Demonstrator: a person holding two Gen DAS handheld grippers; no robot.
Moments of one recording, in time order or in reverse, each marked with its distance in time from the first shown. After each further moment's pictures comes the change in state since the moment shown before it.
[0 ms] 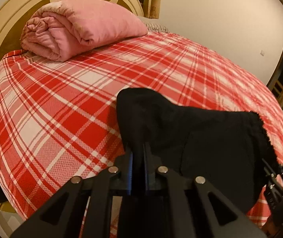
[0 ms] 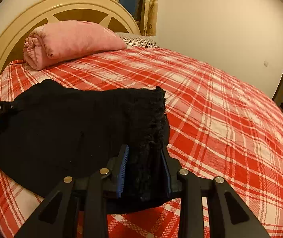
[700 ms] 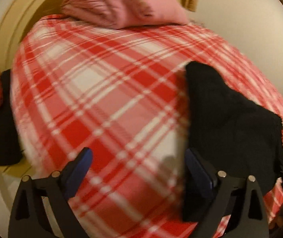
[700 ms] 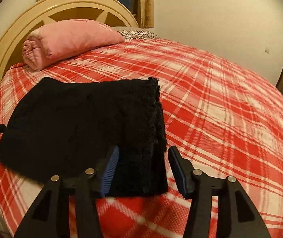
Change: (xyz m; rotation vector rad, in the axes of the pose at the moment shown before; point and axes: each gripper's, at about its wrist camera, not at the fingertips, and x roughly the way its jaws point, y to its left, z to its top) left arm -0.030 0.083 -0.045 -0.186 0.113 0.159; right arm -0.031 -0.019 -0.015 0.032 0.017 0.026
